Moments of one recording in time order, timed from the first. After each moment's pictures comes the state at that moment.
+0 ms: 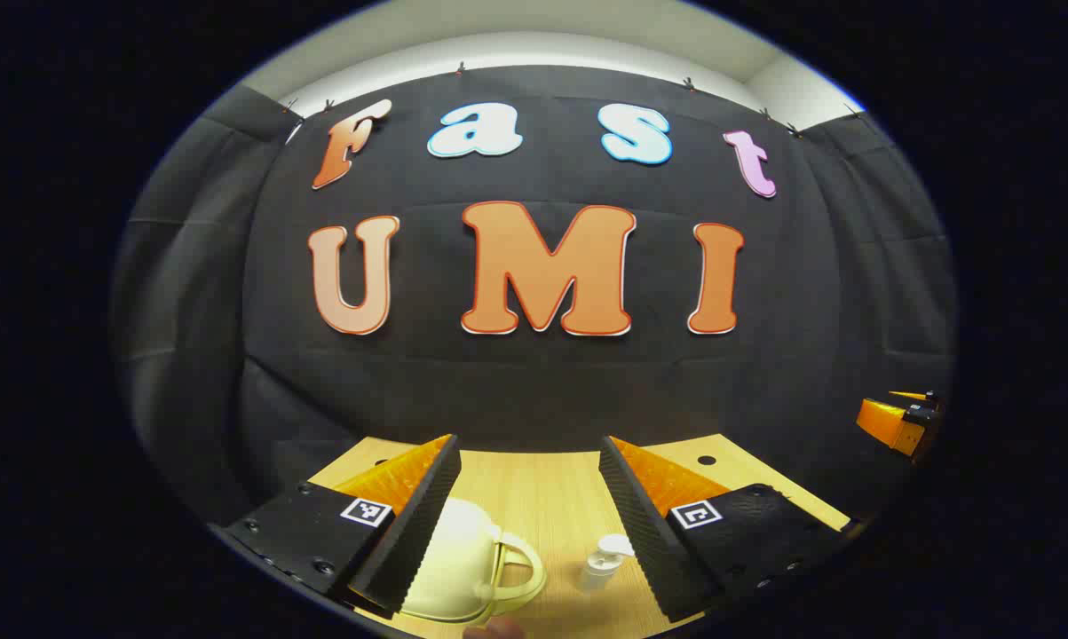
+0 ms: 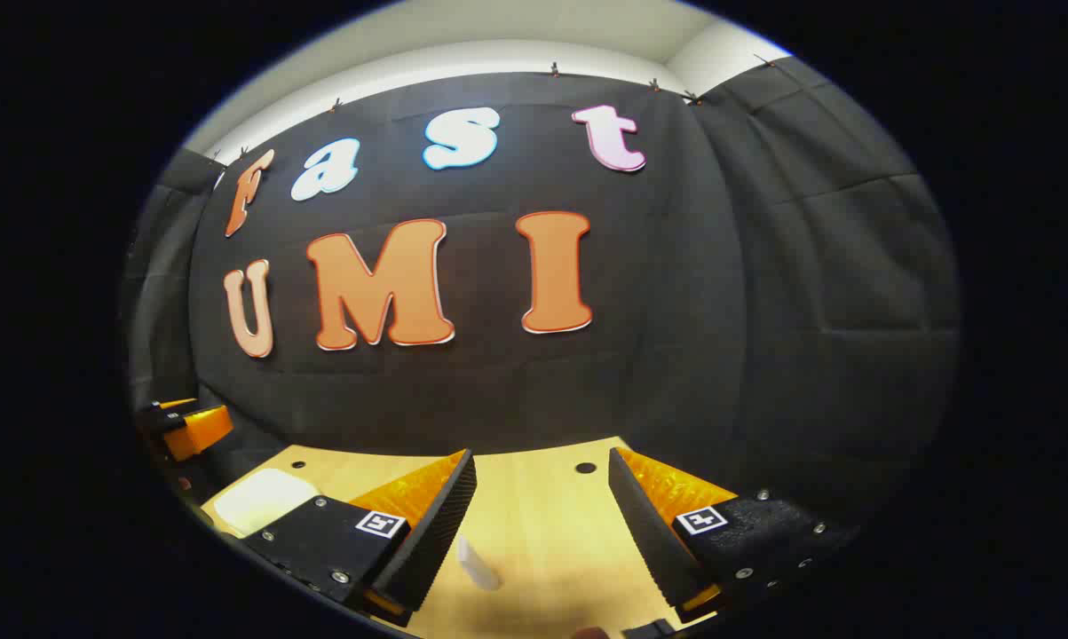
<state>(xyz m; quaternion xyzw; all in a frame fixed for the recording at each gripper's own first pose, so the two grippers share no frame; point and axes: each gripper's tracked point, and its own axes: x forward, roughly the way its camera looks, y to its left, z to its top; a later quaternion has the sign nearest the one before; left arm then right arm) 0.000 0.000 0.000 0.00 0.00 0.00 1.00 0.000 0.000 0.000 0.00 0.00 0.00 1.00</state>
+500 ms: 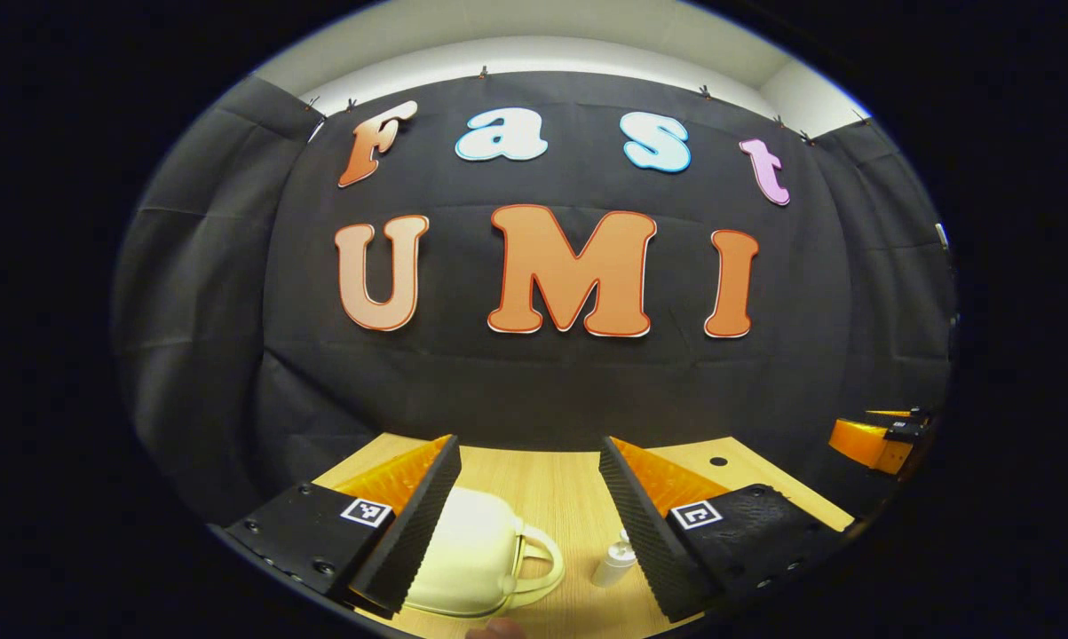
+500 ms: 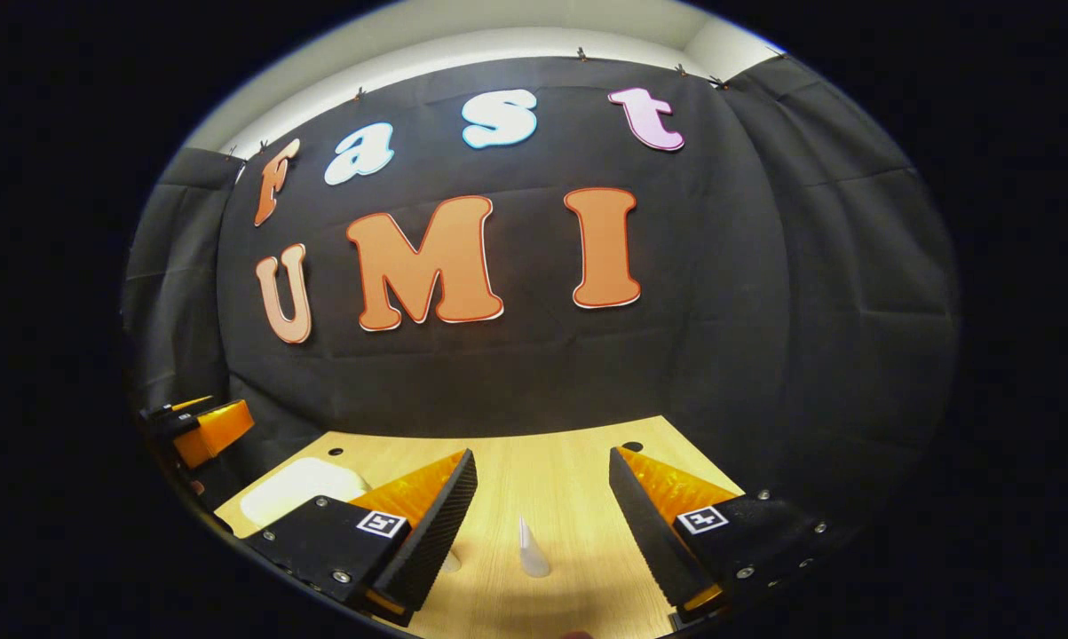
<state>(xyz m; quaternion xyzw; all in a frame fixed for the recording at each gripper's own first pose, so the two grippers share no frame) -0.017 0.027 -0.009 0.00 0.00 0.02 1.00 -0.006 0.043 -0.026 -0.01 0.02 0.03 1.00</state>
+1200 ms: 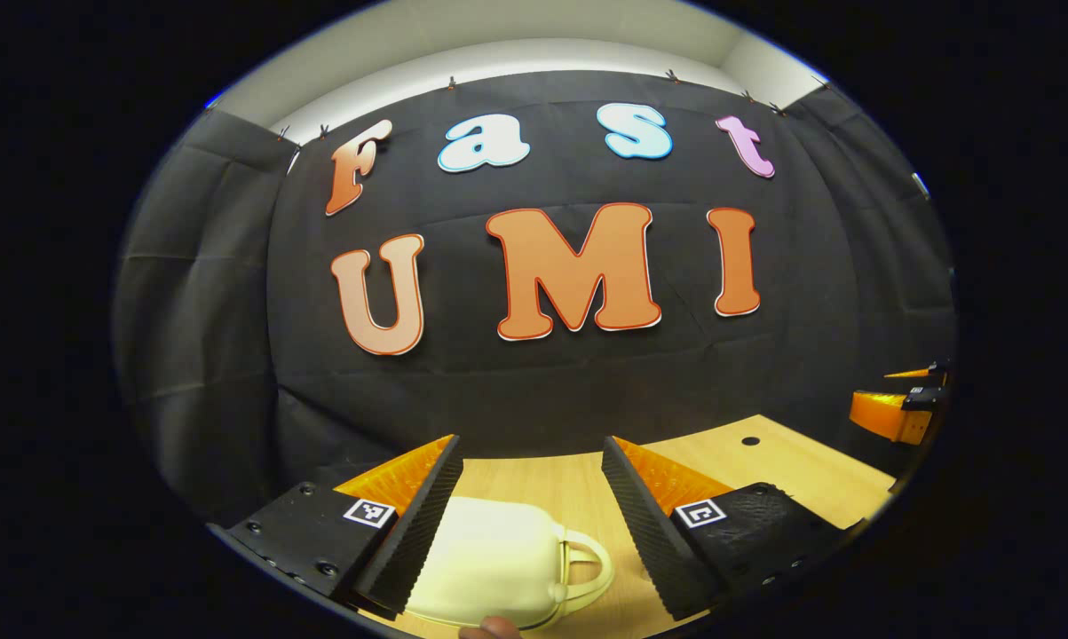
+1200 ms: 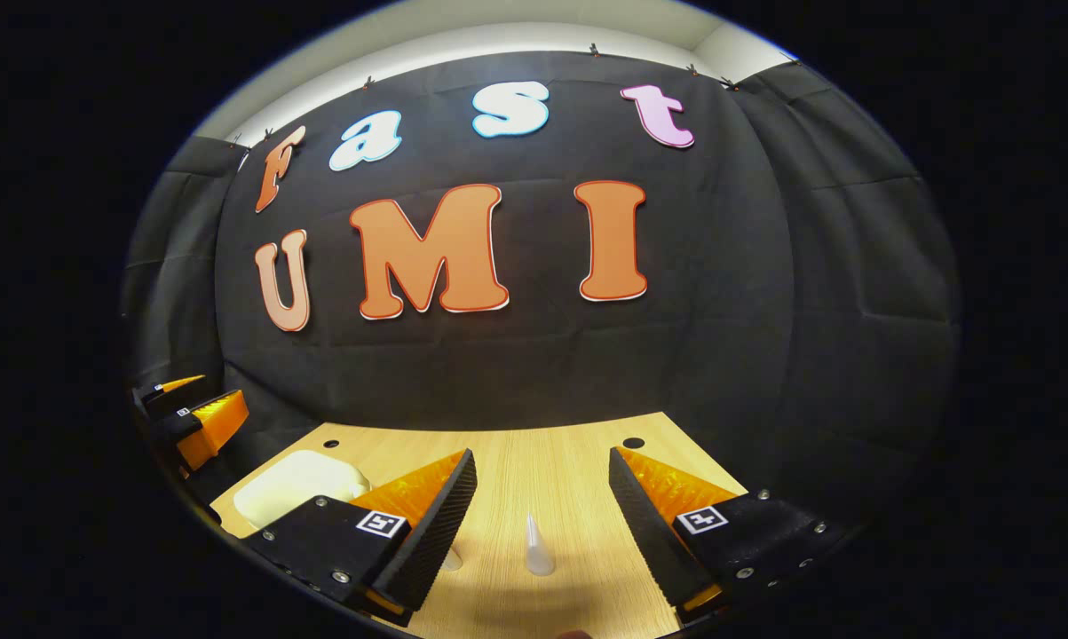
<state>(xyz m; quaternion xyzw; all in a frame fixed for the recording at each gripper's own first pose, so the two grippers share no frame) -0.006 0.044 -0.011 0.09 -0.02 0.04 0.99 0.003 0.056 -0.038 -0.02 0.04 0.03 1.00</state>
